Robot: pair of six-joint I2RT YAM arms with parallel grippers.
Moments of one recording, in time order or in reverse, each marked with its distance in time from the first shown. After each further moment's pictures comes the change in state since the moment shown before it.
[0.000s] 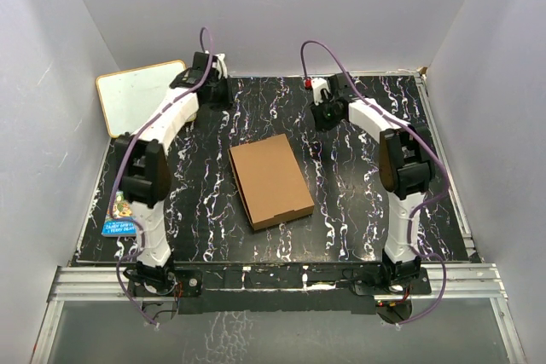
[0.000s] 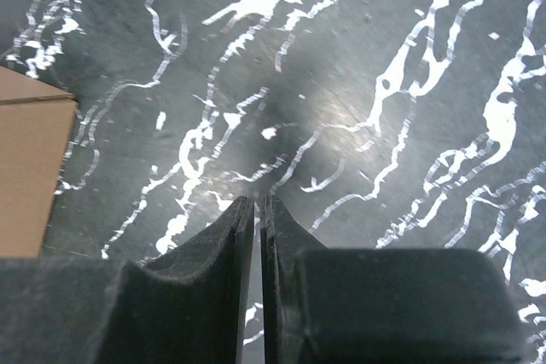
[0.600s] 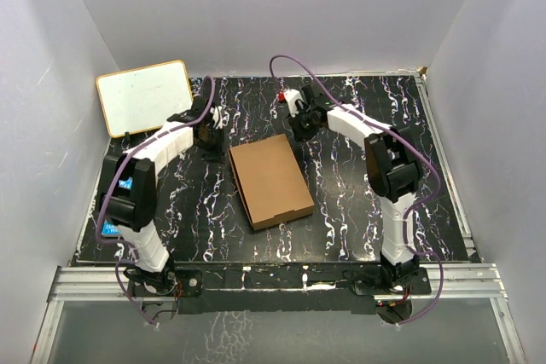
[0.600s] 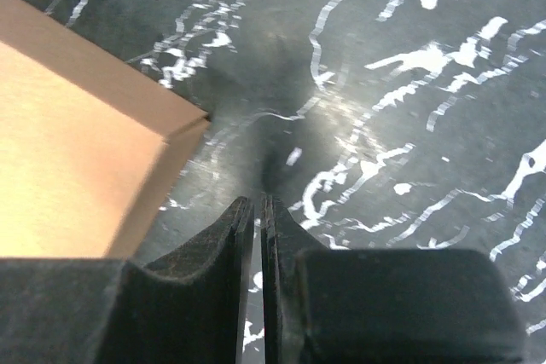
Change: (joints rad) left arm -0.015 -0.371 -0.670 -0.011 -0.048 0.027; right arm 0.142 0.014 0.005 -0.013 -0.010 -0.038
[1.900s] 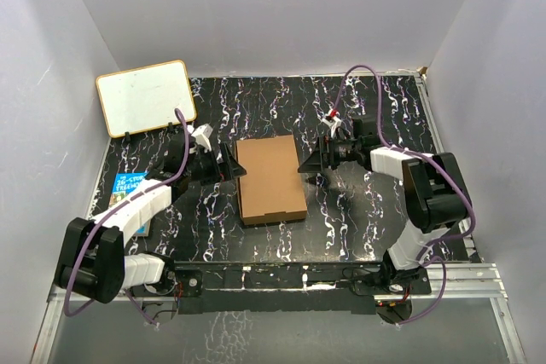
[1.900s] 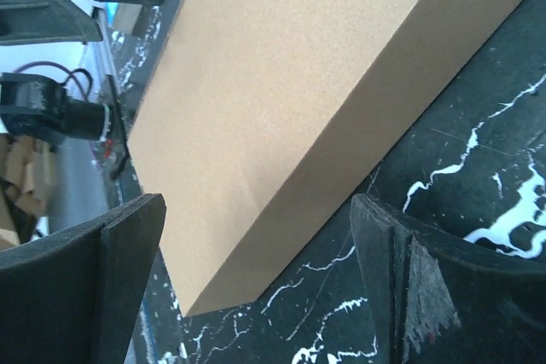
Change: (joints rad) left arm -0.009 -0.481 -0.566 0.547 0.266 -0.252; right arm -0.203 -0.410 -0.755 0.558 -0.735 0.526
